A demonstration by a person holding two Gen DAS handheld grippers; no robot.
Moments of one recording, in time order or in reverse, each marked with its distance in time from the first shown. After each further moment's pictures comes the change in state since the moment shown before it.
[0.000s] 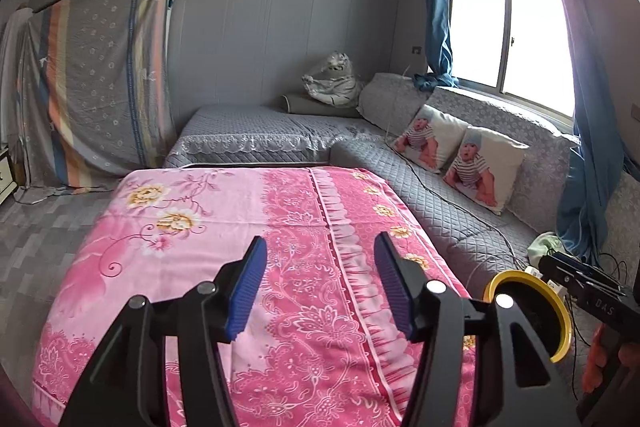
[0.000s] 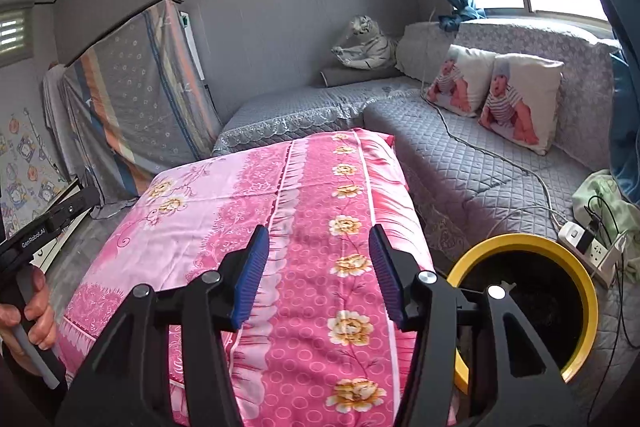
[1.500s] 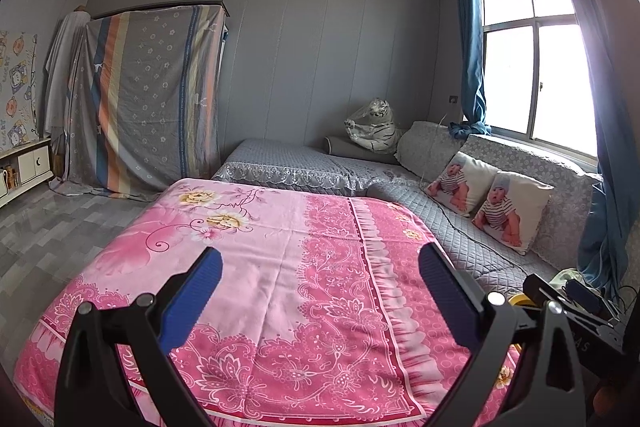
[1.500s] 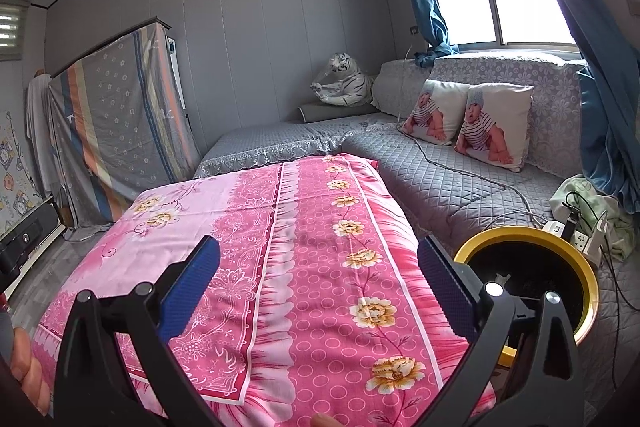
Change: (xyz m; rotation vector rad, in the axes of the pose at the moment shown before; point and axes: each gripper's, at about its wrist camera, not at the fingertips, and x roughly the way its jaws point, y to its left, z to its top) left arm -0.062 -0.001 -0.059 -0.087 -0.171 0.128; right arm -0.020 0.049 -0.058 0.003 -0.159 -0.124
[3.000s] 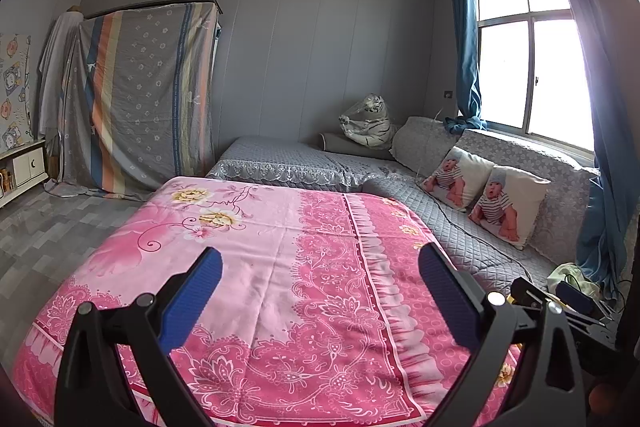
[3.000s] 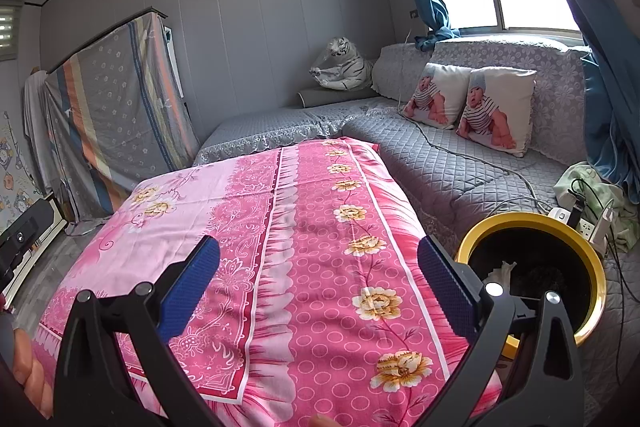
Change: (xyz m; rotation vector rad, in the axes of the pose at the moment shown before) left arm 0.013 0.002 -0.005 0.010 0.009 -0.018; right arm 0.020 -0.001 -0.009 0.013 0.057 0.004
